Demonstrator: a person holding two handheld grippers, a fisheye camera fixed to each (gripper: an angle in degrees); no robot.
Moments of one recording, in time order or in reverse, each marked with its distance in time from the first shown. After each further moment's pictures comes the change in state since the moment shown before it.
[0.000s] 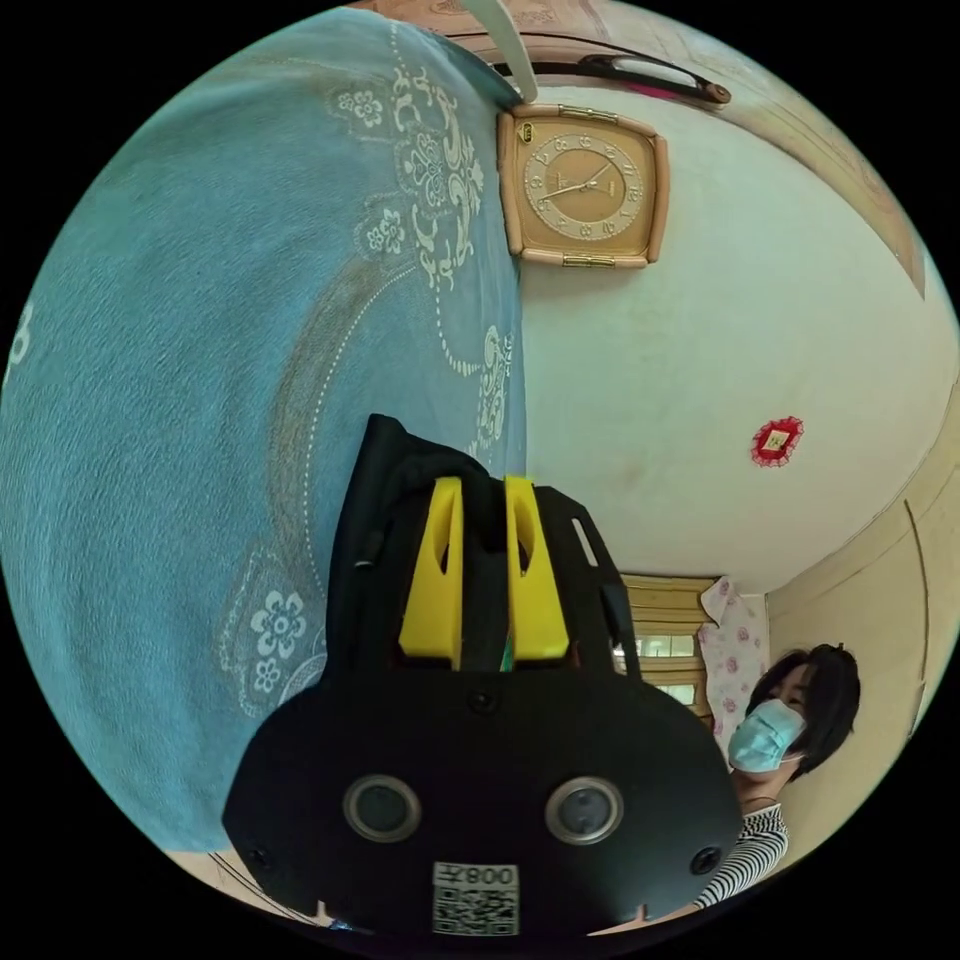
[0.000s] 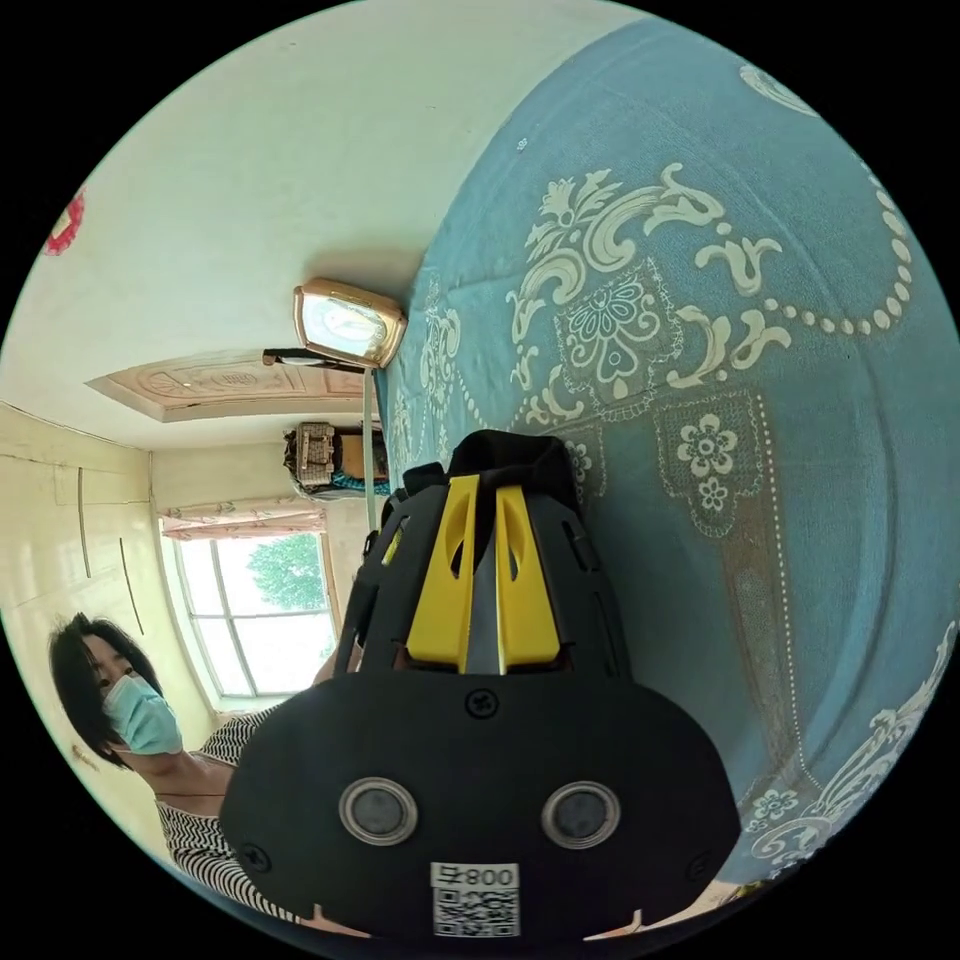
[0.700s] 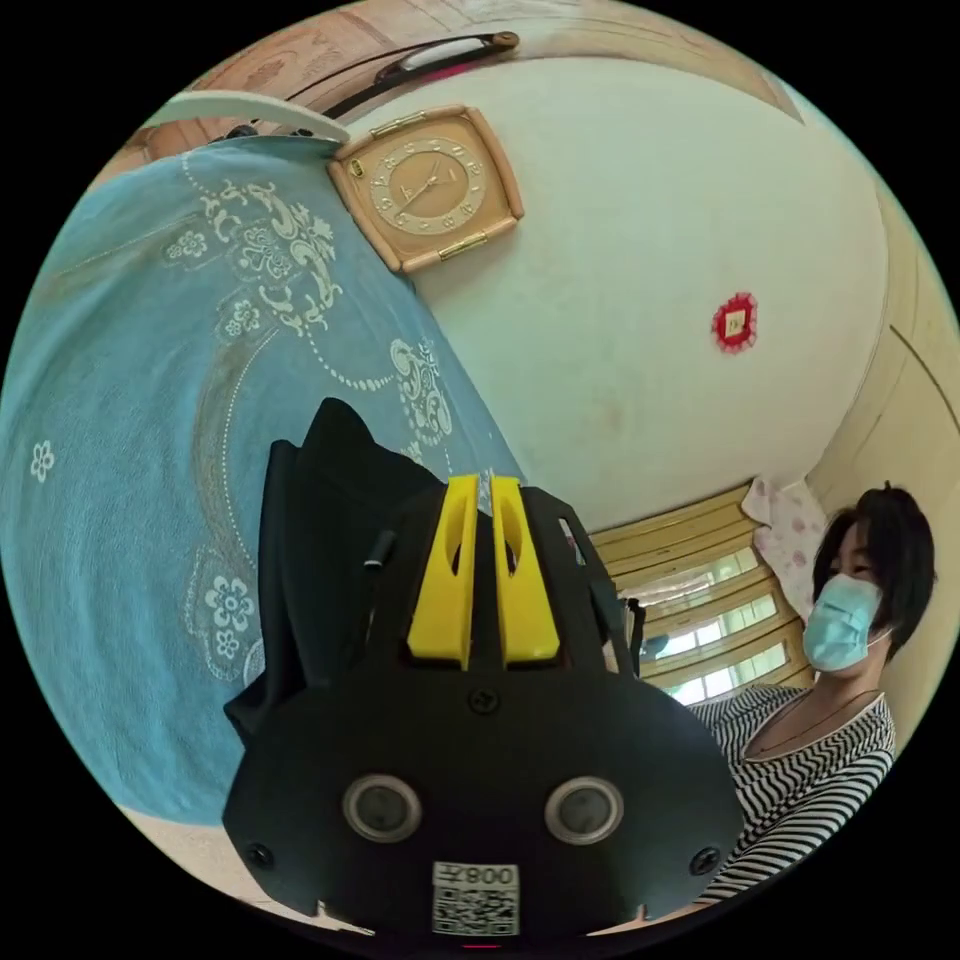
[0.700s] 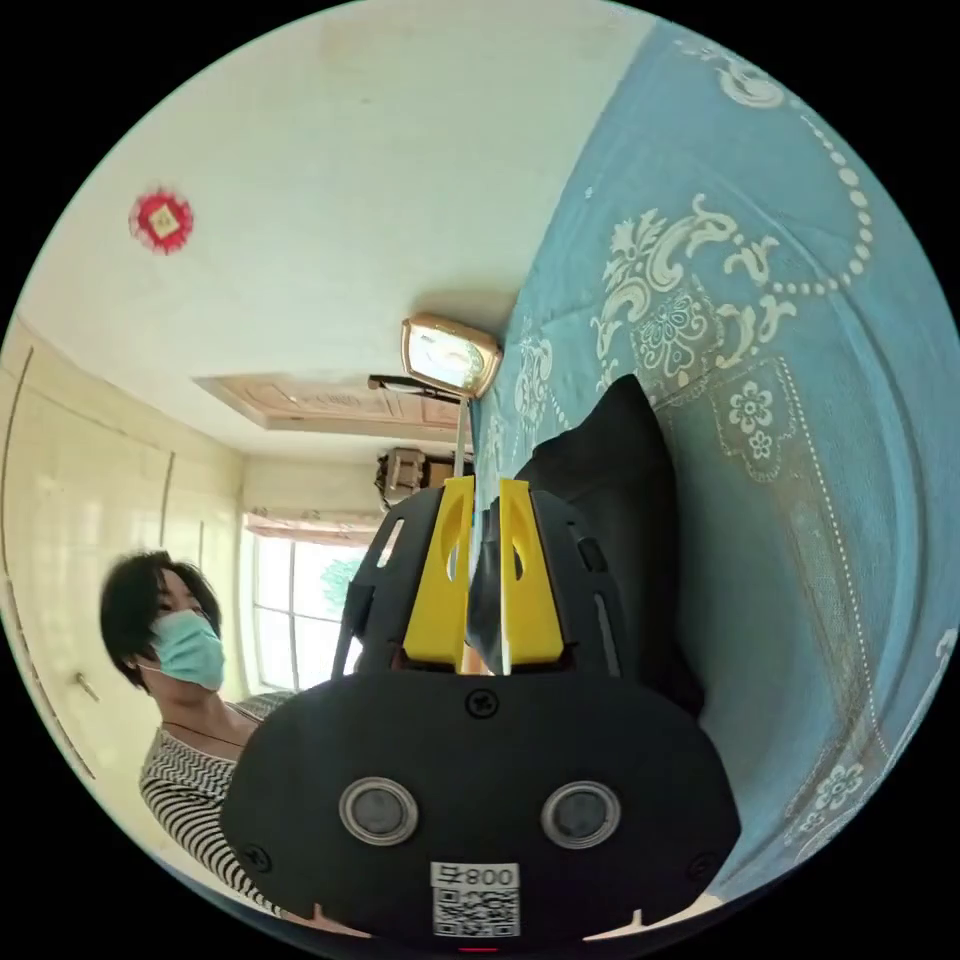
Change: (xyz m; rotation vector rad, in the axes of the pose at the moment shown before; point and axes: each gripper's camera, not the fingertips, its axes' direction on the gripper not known) left arm 0.117 0.075 0.069 0.013 -0.101 0.390; right arm -0.091 0.045 -0.035 0.133 -0.260 -0.100
